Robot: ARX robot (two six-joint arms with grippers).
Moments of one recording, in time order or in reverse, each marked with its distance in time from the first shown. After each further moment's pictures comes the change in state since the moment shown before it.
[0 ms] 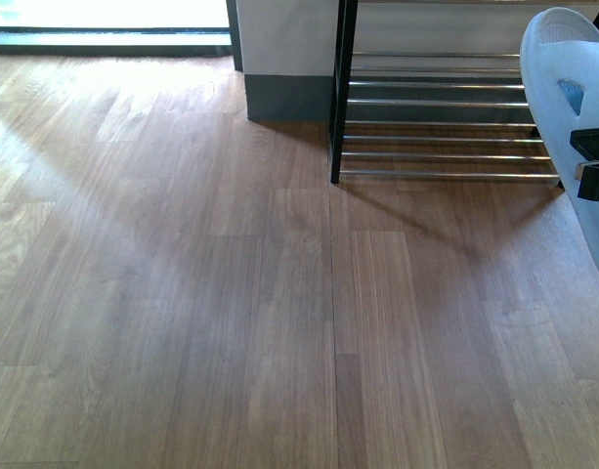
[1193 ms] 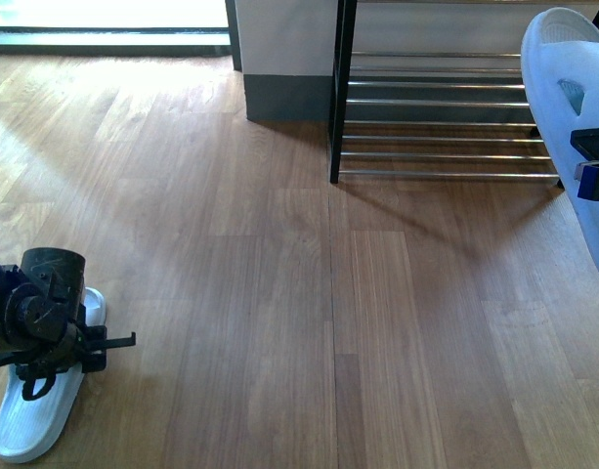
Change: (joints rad) left arm 0.511 1.866 0.752 0.497 0.570 0.080; right arm 0.000 0.000 0.000 0.000 0.000 0.000
